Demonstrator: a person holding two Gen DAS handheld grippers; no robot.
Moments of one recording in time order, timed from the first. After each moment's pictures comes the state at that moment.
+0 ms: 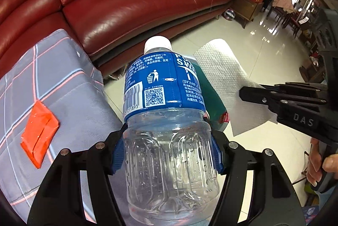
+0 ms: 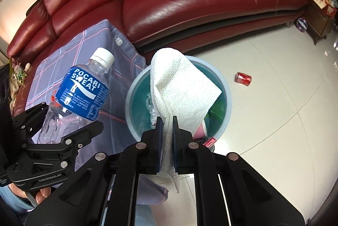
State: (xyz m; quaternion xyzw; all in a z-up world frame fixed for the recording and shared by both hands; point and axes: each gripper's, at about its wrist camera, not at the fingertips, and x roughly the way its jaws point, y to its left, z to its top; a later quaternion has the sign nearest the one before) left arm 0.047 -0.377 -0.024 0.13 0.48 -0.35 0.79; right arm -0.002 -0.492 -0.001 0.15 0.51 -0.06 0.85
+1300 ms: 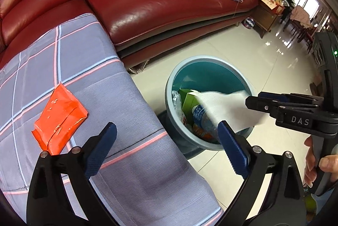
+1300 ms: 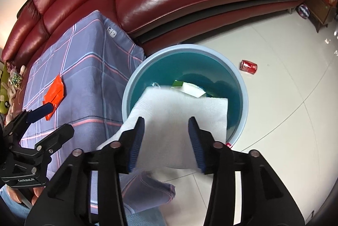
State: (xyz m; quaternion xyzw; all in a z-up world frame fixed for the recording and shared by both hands) left arm 0.073 -0.319 -0.030 0.10 0.49 -0.29 0.81; right arm 0.038 -0.484 -0.037 0.18 0.54 -0.06 0.82
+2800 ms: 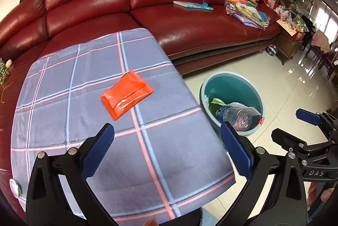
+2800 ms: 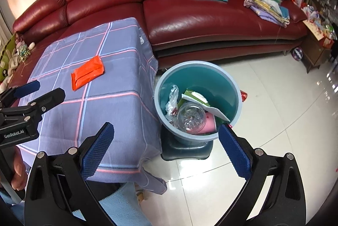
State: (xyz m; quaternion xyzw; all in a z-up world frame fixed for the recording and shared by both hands) left arm -0.004 -0.221 0.032 0.07 0.43 -0.19 0.88; right arm -0.049 -0.388 0.030 0.06 0.47 -0.06 0.88
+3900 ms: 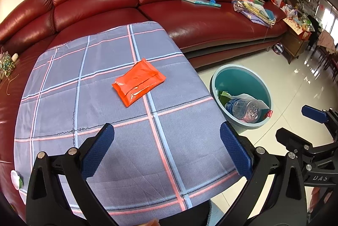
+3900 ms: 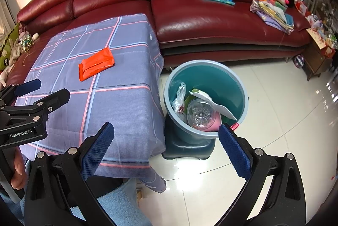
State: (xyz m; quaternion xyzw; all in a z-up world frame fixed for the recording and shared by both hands) left arm -0.012 -0.201 0.020 0.07 0.44 -0.17 0.88; right arm -0.054 -0.358 0.030 0.03 0.47 -0.05 0.88
